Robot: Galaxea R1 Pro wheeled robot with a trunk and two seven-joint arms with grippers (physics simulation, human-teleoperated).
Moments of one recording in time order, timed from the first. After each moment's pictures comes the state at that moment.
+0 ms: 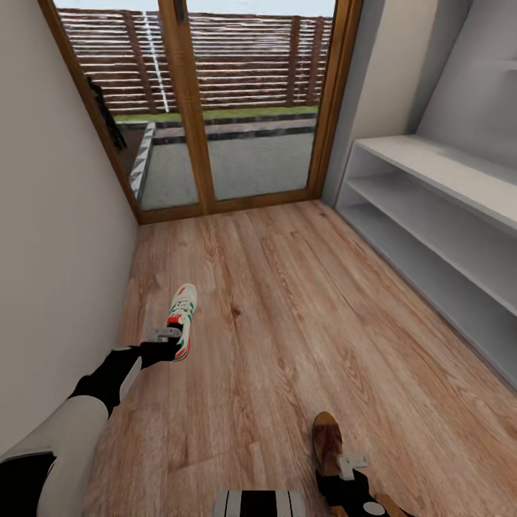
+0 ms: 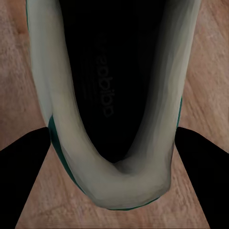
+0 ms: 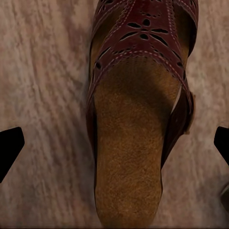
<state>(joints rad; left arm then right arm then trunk) -0.86 0.13 0.09 -0.49 -0.07 0.31 -0.30 -0.36 0.04 -0.02 -0.41 0.09 -0.06 0.01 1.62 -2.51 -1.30</state>
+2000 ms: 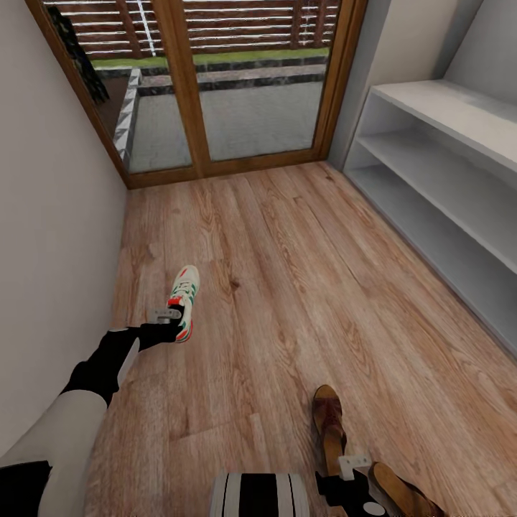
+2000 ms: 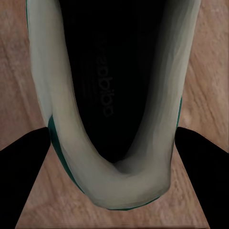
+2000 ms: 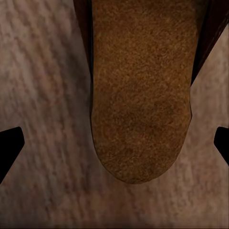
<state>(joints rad) -0.85 0.12 0.09 -0.72 -0.06 0.46 -0.34 -0.36 0.04 -0.02 -0.41 0.09 -0.06 0.01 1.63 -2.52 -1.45</state>
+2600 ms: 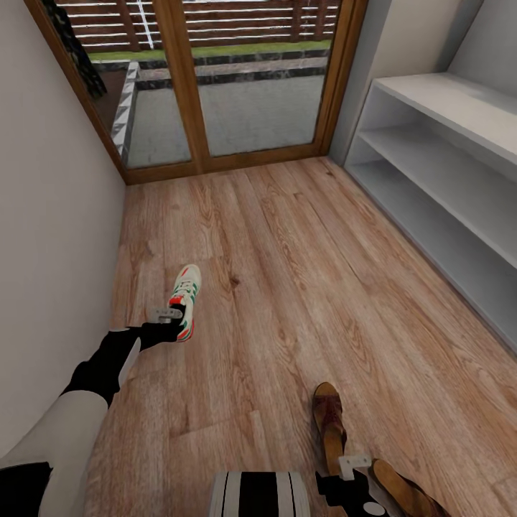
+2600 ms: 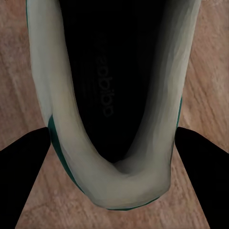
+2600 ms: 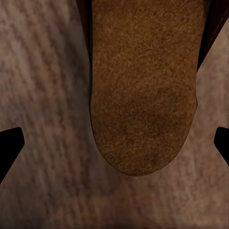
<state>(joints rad) -0.85 0.12 0.08 -0.73 -0.06 0.45 -0.34 -0.36 0.04 -0.02 -0.41 0.09 -0.06 0.01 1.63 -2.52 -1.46</state>
